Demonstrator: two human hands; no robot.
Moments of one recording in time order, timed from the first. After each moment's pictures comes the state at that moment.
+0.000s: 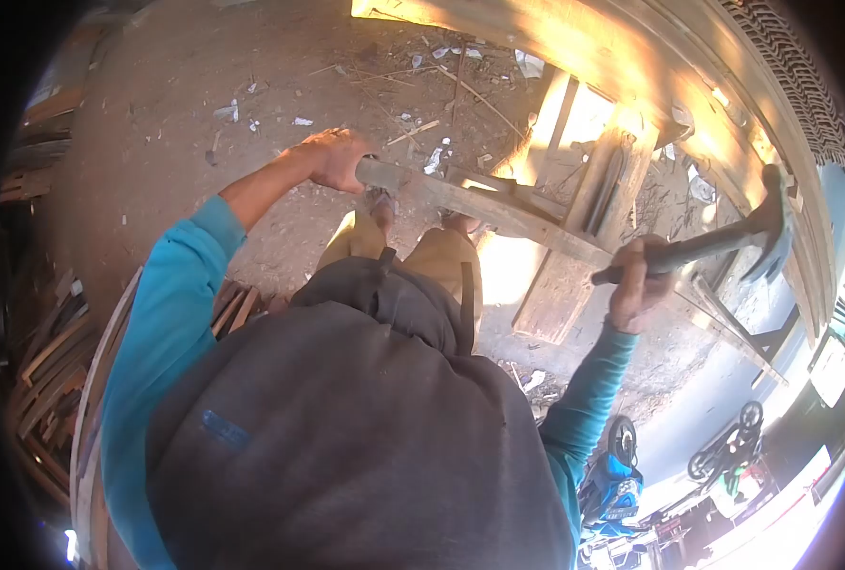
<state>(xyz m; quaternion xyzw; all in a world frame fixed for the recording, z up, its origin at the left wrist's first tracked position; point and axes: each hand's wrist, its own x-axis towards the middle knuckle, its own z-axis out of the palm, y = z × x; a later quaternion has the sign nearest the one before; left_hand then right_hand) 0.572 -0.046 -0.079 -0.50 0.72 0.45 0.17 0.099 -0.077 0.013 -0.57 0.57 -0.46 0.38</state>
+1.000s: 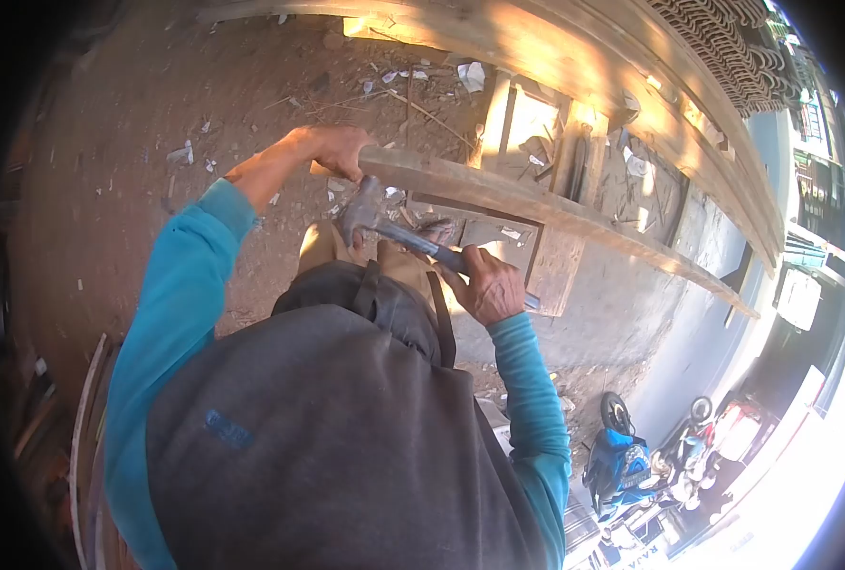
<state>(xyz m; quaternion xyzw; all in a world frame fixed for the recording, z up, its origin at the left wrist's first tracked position) 0.621 -0.075 -0.127 -0.40 0.75 0.51 0.09 0.273 0.074 0.006 -0.84 0.50 -0.02 0.21</state>
